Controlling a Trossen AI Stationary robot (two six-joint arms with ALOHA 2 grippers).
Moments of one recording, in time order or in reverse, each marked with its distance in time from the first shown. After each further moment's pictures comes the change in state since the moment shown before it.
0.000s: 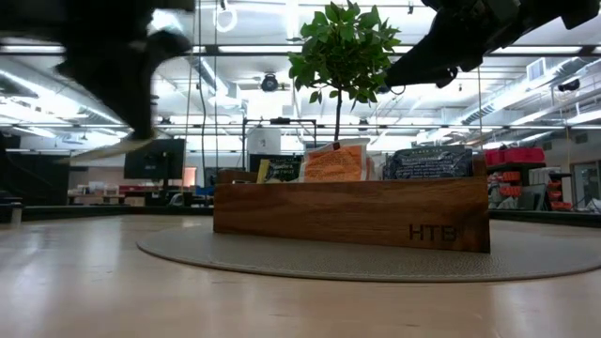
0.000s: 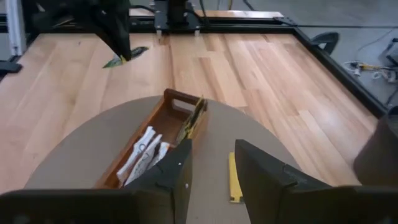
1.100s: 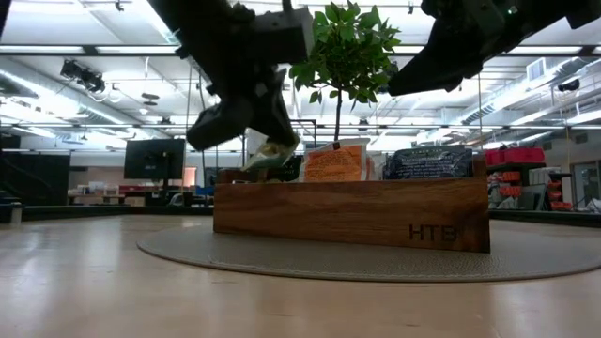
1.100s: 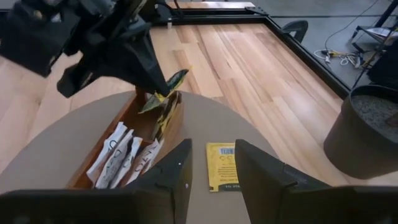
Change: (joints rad) left arm 0.194 0.193 0.066 0.449 -0.436 0.579; right arm 0.002 0.000 0.000 -0.048 0.105 0.053
